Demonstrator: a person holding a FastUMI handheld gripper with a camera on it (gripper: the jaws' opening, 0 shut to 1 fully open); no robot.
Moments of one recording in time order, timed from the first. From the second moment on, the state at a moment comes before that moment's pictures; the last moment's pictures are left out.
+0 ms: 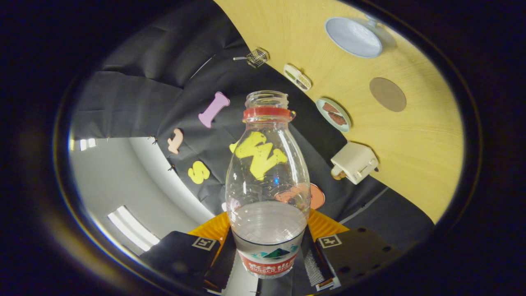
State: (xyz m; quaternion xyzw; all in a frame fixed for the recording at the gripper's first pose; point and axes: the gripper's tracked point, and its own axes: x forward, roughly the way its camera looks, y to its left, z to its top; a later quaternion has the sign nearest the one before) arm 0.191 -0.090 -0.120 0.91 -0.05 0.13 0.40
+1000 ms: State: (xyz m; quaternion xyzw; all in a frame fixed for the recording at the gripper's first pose) arm 0.189 -0.060 -0.182 0.66 0.00 0.10 0.74
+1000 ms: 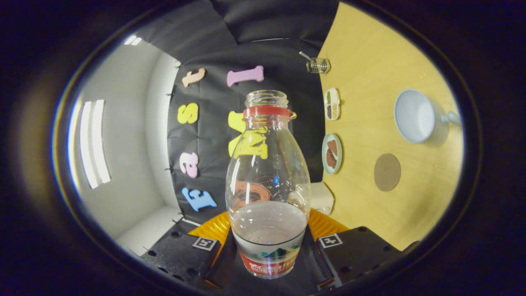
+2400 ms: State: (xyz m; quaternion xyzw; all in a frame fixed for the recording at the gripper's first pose) arm 0.253 -0.033 -0.254 -0.02 0.03 -0.02 1.00
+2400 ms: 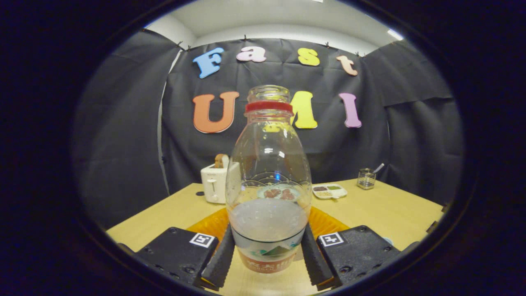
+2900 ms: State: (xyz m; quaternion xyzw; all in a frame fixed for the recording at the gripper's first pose) arm 0.323 -0.070 -0.308 -0.02 0.05 -0.03 1.00
